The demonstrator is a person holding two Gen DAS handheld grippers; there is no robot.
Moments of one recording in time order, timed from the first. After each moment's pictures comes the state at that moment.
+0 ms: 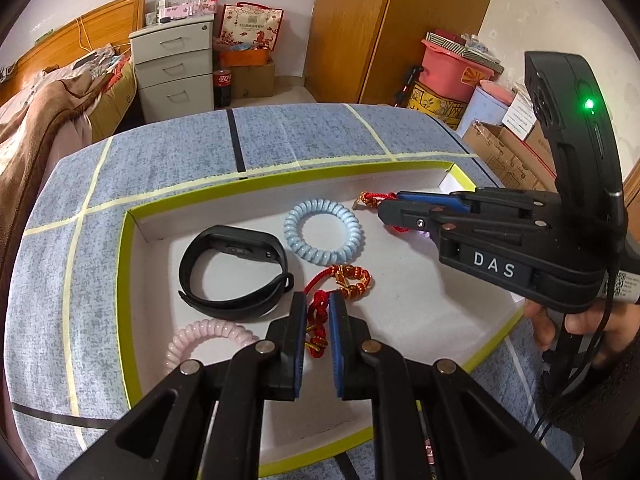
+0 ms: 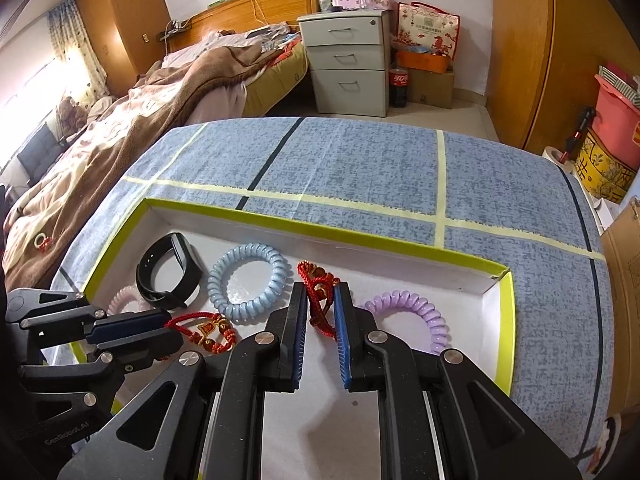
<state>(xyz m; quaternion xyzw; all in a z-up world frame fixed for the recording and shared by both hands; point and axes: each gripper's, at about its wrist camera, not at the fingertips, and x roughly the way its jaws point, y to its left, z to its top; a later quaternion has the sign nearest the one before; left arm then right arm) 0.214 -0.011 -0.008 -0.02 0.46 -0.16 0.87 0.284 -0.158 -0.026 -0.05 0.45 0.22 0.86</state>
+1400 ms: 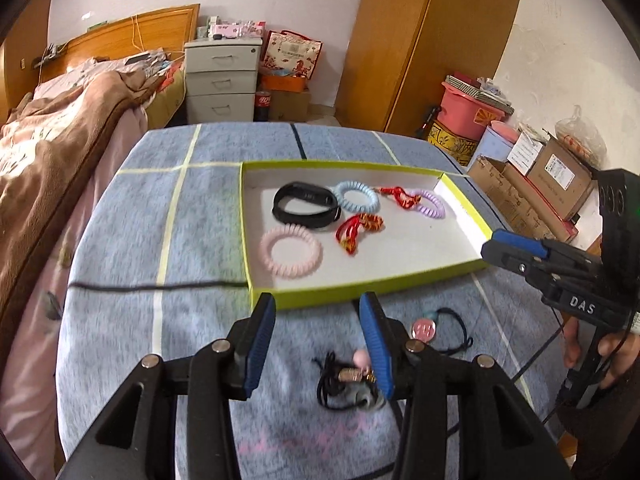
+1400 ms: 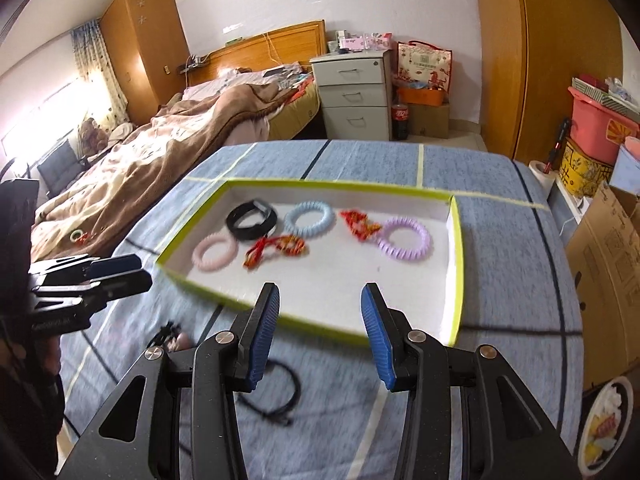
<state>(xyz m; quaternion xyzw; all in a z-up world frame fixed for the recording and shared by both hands) 0.106 0.052 0.018 -0.06 0.41 -0.11 0.90 0.148 -0.190 0.011 -0.01 0.39 0.24 0.89</state>
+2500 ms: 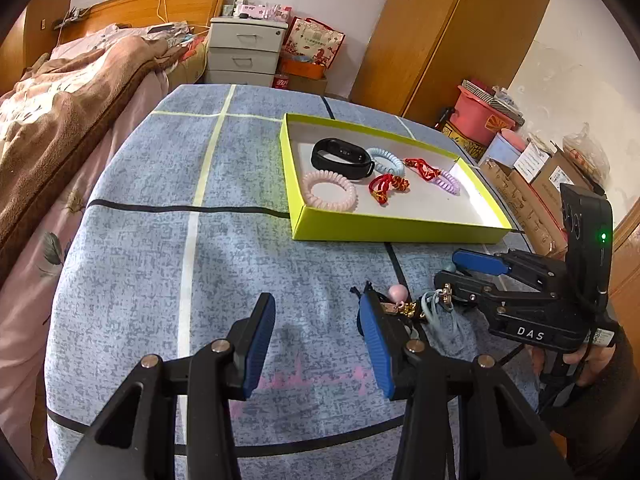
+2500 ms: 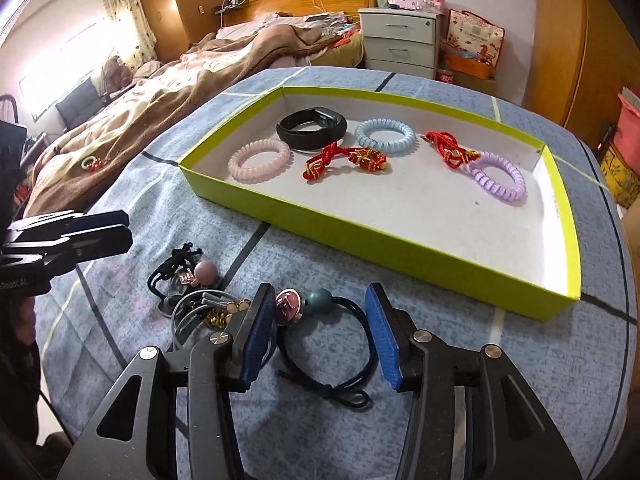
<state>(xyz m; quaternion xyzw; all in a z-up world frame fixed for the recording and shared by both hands) 0.072 0.085 -0.011 -0.11 0.43 -0.10 0.89 0.139 -0.130 -0.045 -0.10 0.44 0.28 0.85</state>
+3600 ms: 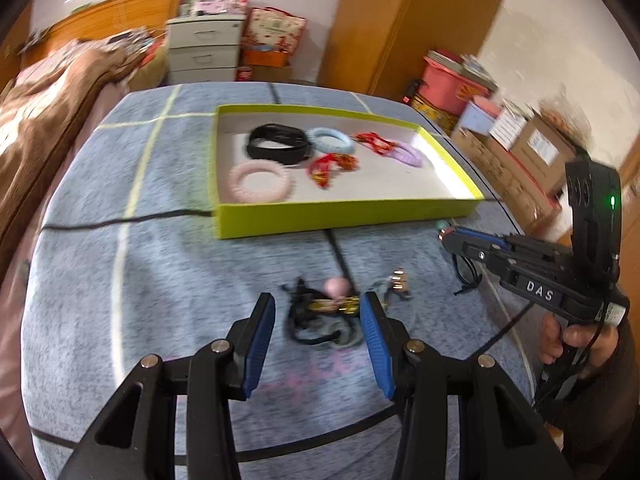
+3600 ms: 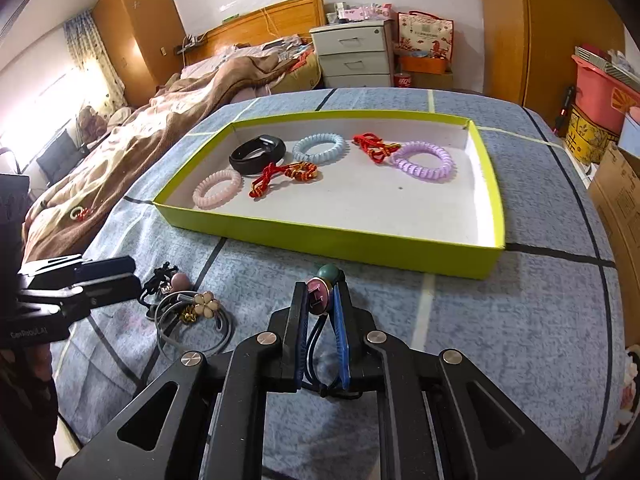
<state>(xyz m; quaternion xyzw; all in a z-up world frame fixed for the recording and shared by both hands) 0.080 0.032 -0.008 -0.06 0.45 -0.15 0.88 0.130 -0.190 -0.029 0.00 0.43 0.24 0.87</state>
